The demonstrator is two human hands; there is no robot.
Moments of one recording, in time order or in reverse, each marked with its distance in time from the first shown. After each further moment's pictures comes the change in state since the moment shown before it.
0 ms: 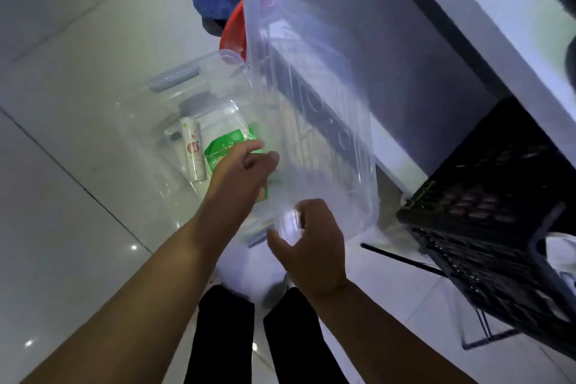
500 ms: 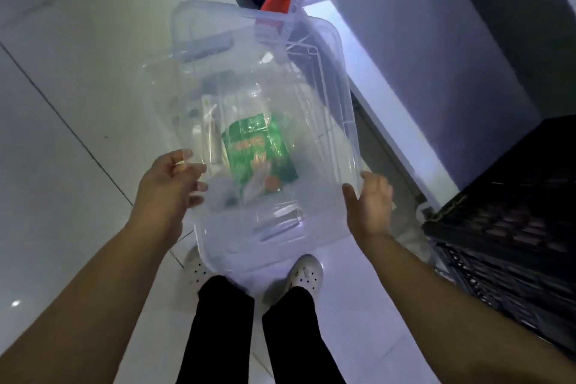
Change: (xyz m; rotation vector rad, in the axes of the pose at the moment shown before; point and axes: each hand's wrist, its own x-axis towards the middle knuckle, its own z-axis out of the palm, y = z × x) left_hand 0.014 -0.074 -0.115 -0.115 0.384 -0.133; right_hand 0.062 0.110 0.046 -0.289 -0.084 0.260
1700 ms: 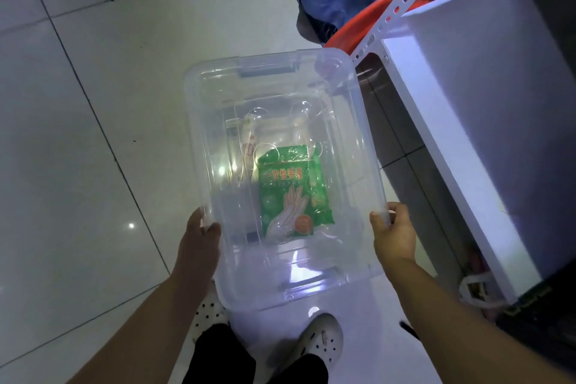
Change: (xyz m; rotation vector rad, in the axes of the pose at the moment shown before) left_hand 0.083 -0.120 -0.014 0.129 0.097 -0.175; right_hand 0.063 -0.020 0.096 0.292 -0.118 0.192
